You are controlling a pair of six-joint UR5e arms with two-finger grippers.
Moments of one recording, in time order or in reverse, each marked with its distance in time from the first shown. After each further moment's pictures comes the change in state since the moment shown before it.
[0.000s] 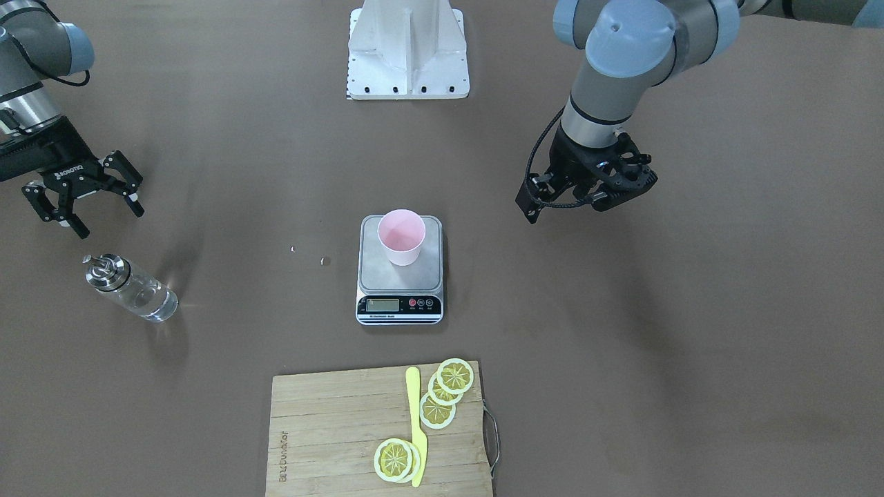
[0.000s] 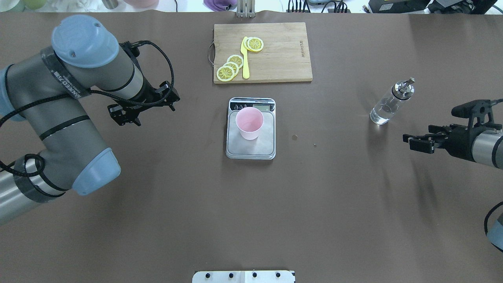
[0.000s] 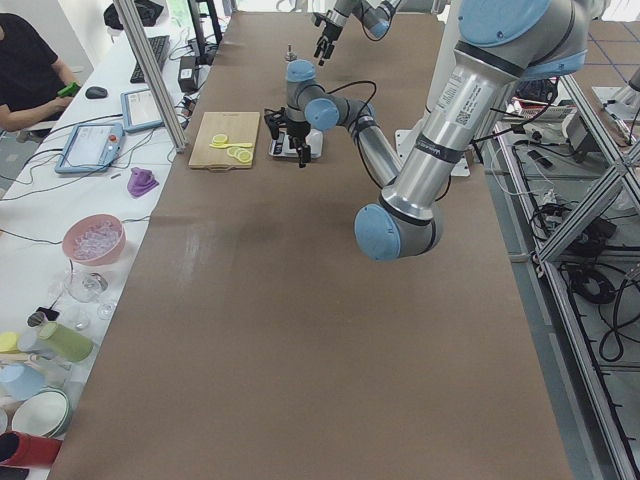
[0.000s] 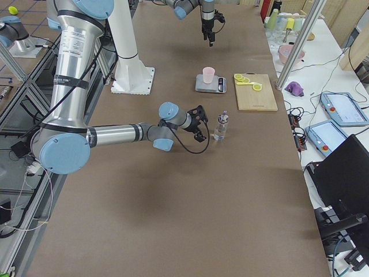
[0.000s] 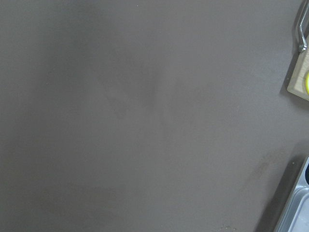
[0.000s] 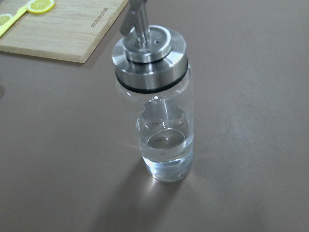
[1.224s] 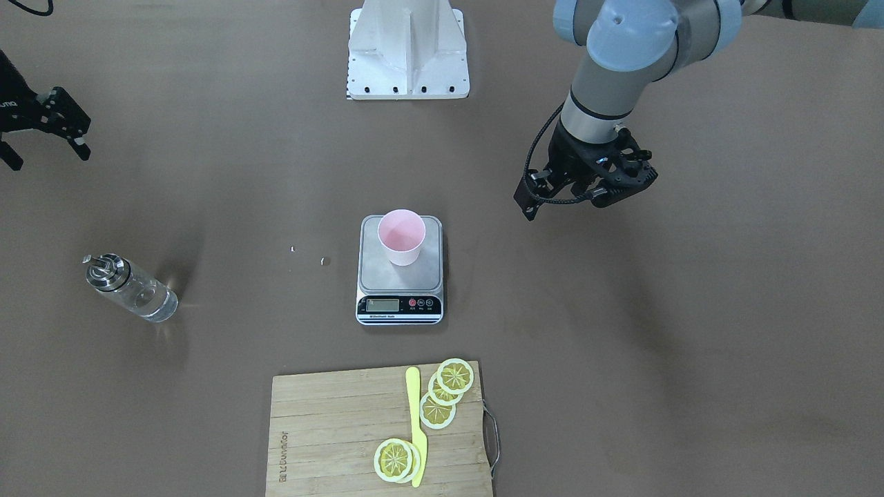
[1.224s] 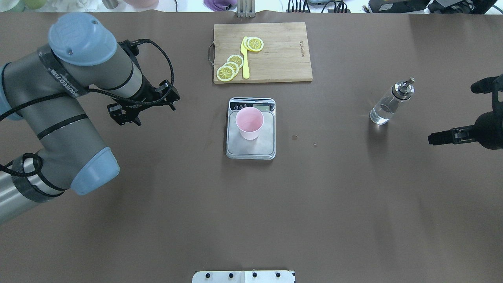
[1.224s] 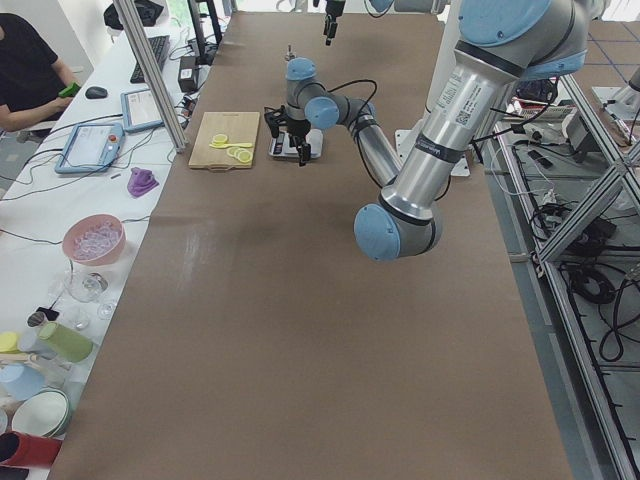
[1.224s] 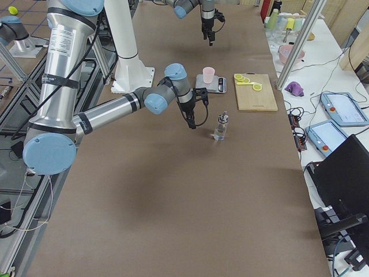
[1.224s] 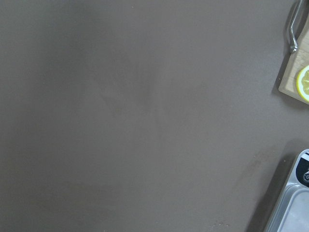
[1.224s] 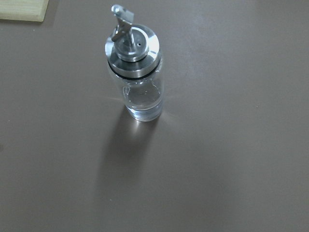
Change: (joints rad) left arm -0.004 -0.001 -0.008 0.003 -0.011 -0.007; right arm 0.133 -0.021 0.468 -0.870 0.262 0.002
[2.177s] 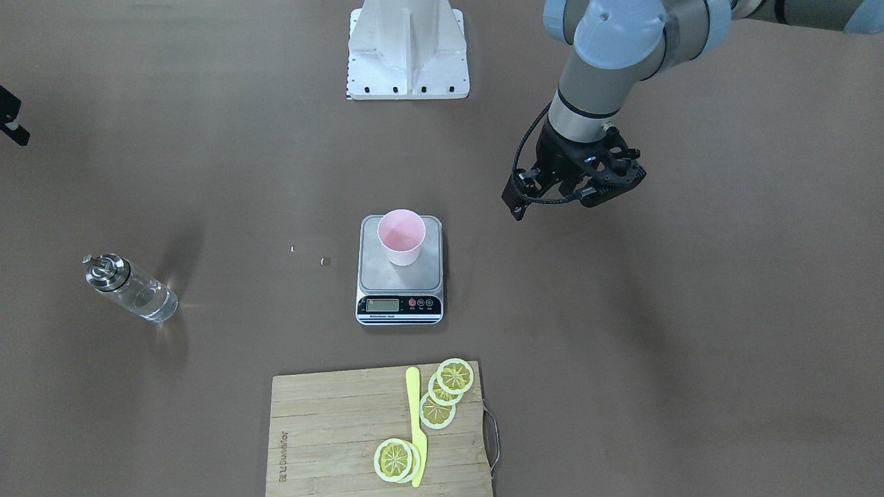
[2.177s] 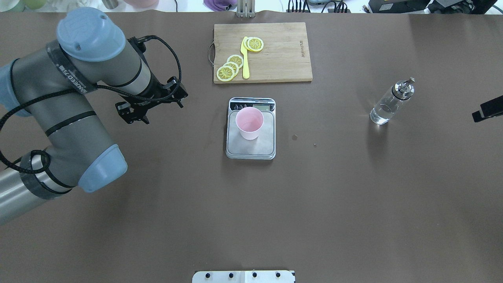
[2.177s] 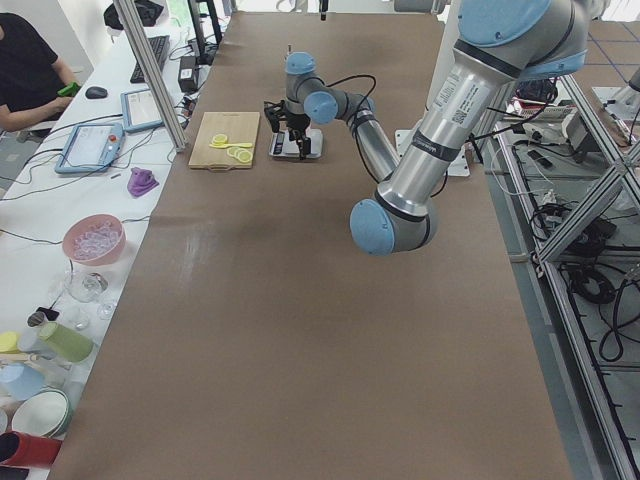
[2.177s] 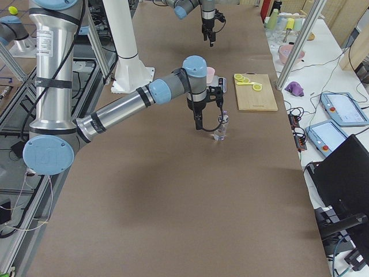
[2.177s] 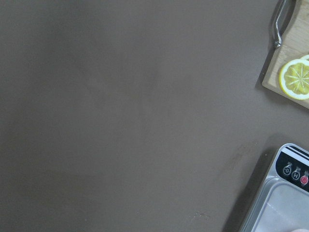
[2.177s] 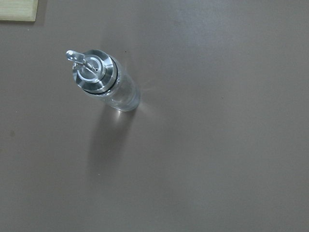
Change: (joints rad) left arm 0.002 -0.033 0.012 0.002 -0.005 -0.031; right arm 0.335 0.115 0.001 -0.359 0.362 -0.340
